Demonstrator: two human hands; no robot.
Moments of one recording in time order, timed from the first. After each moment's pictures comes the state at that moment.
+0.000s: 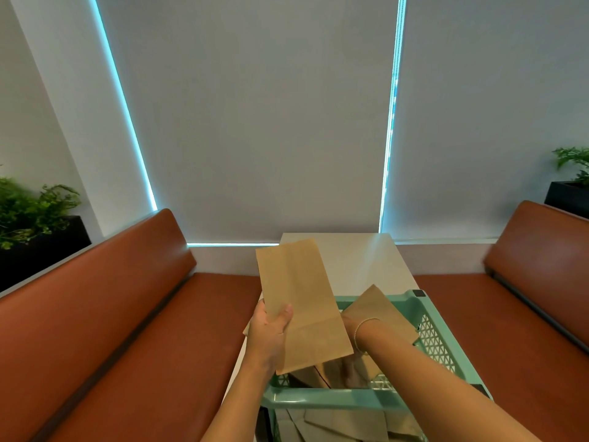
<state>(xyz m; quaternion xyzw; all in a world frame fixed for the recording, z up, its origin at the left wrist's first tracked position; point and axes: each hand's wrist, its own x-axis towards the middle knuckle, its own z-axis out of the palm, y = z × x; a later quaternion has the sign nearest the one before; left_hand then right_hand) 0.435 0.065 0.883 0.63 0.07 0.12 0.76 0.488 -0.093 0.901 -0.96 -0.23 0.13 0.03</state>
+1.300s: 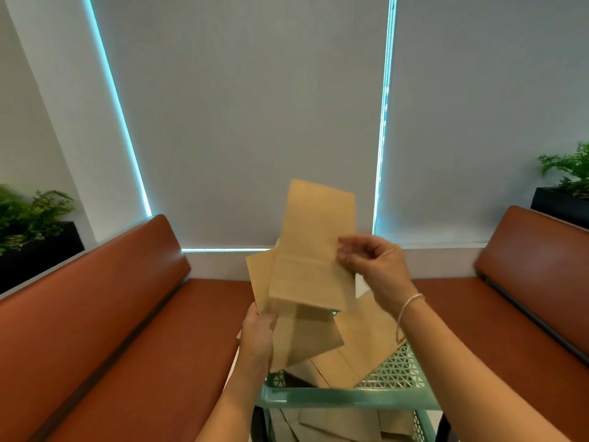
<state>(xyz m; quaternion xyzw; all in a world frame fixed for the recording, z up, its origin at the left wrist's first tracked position) 0.432 0.065 0.890 0.61 0.10 0.12 0.78 0.461 -0.116 0.984 -0.65 -0.16 -0.13 0.74</state>
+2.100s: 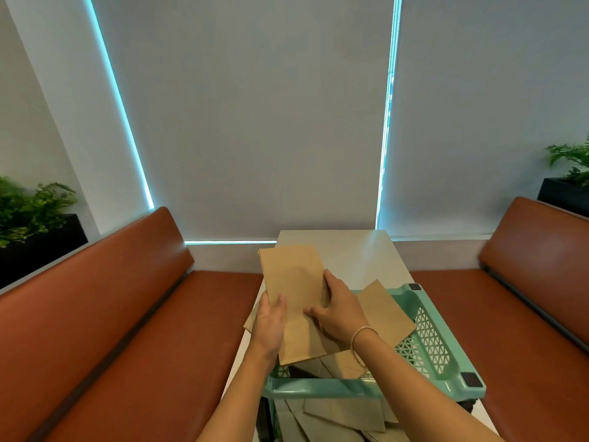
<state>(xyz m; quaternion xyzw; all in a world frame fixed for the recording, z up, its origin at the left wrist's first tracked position) 0.435 0.062 0.886 0.64 0.04 0.10 0.76 0.466 -0.064 0.905 -0.90 -0.11 -0.05 0.43</state>
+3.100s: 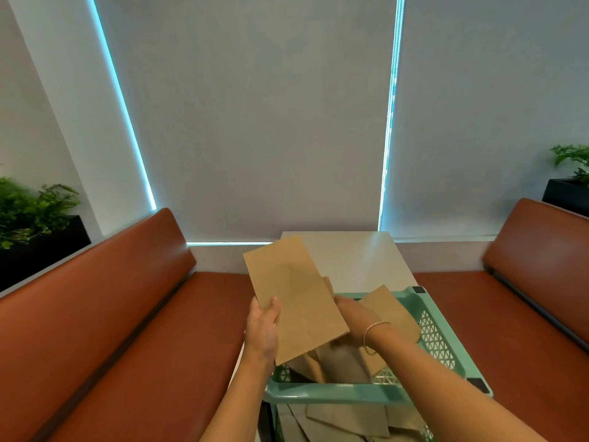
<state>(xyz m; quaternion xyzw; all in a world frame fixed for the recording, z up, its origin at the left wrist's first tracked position) 0.432 0.066 0.891 0.58 0.09 0.13 0.80 0.491 -0.088 0.897 -0.96 -0.22 0.11 0.12</state>
